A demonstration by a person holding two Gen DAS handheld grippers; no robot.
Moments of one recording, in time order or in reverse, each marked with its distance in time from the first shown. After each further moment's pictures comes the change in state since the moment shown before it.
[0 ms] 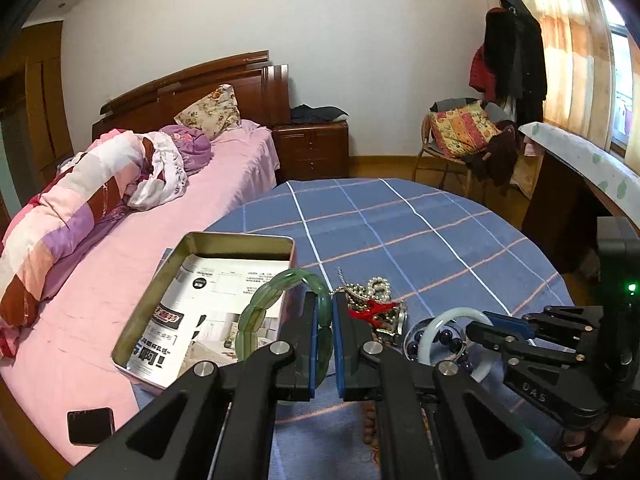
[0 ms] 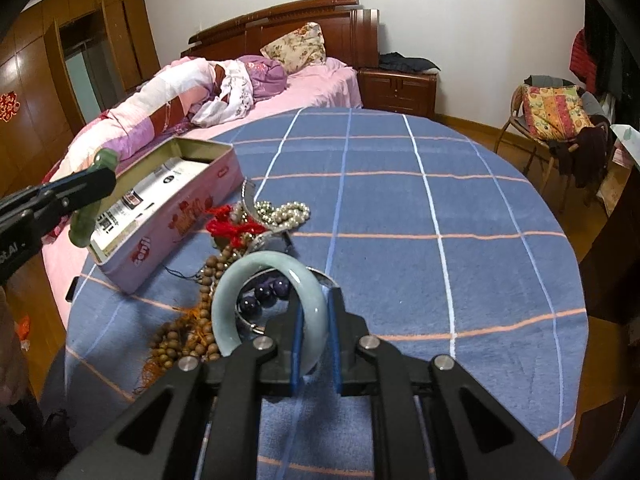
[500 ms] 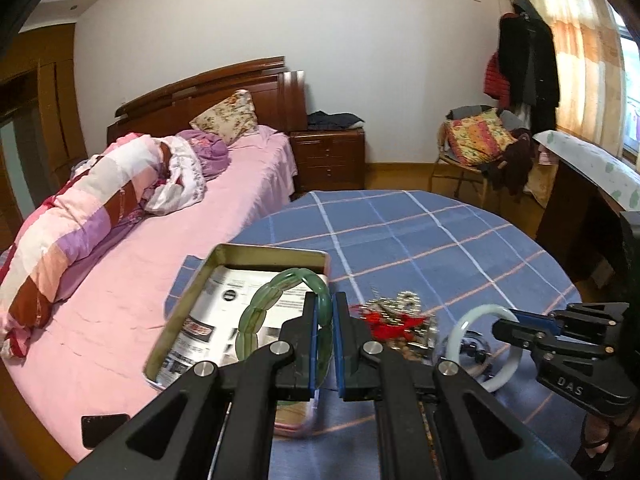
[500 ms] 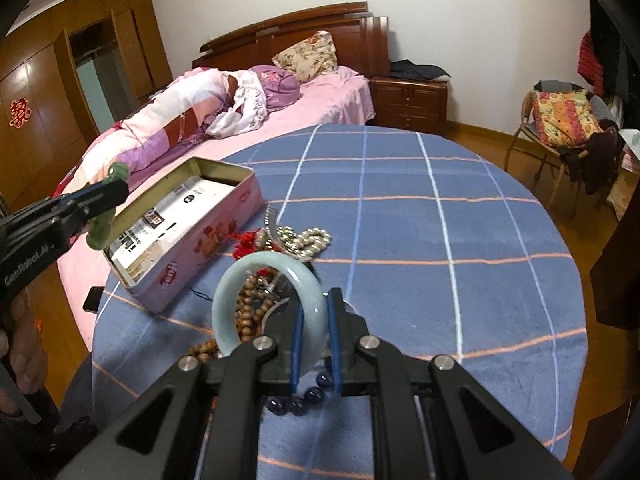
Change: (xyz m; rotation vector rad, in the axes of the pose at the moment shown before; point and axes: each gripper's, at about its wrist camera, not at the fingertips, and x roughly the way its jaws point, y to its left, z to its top) left arm -0.002 0.026 0.008 -0.015 -0.022 0.063; right arm -0.001 0.012 0.021 -0.007 -0.017 0.061
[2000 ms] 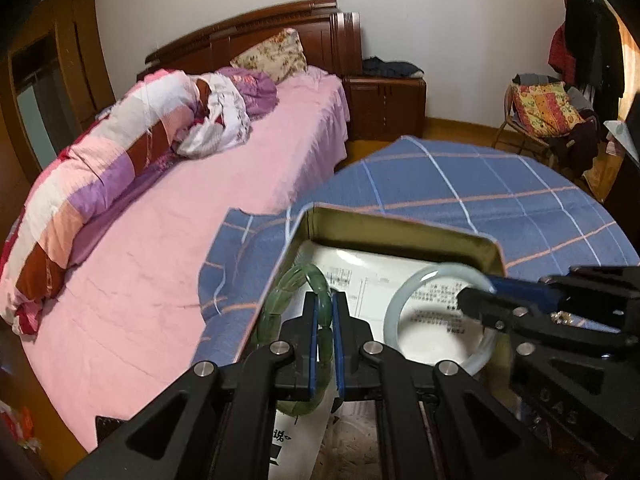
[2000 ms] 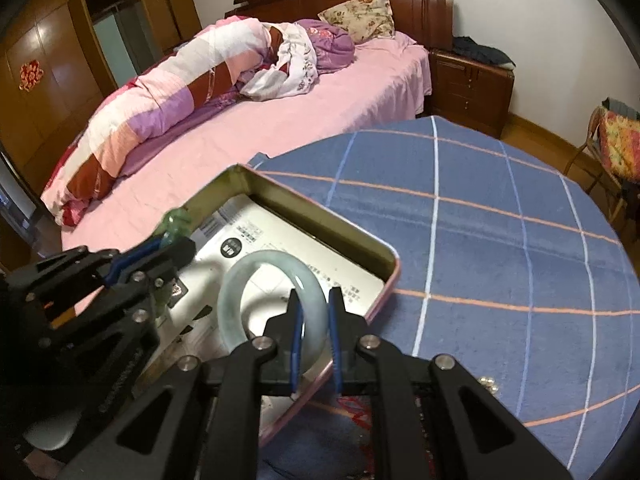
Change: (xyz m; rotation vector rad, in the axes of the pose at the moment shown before) left arm 0.117 0.087 0.003 -0.070 0.217 0.124; right arm 0.123 0.088 0.086 -0.091 0.166 0.078
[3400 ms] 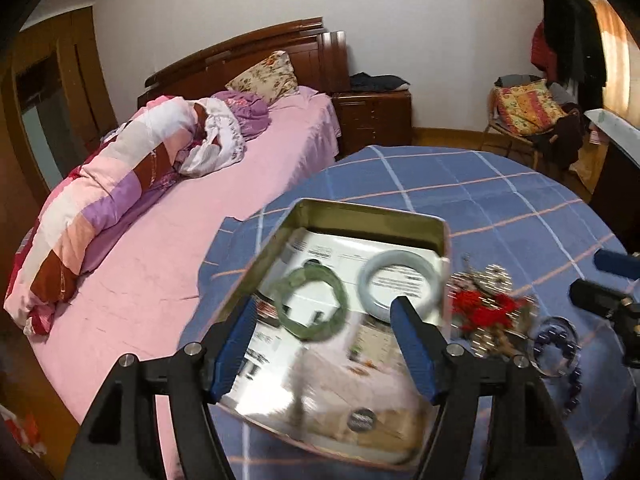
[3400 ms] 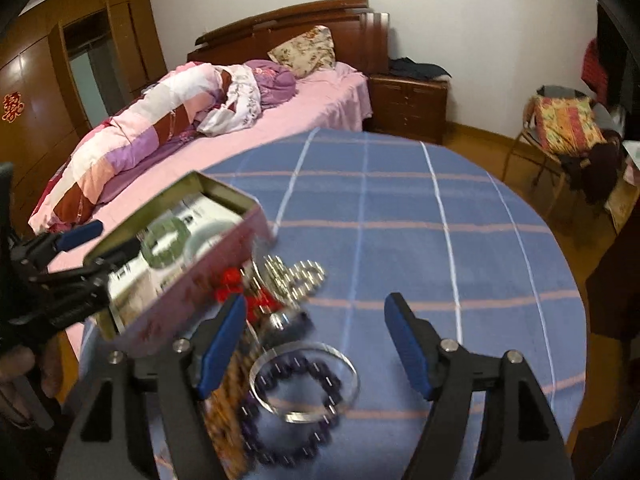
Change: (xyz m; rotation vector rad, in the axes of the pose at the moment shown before) left arm -0.072 -0.050 -0.033 0.051 -0.083 0.008; right arm -0.101 -0.078 -0.088 0.105 -0.134 -0.111
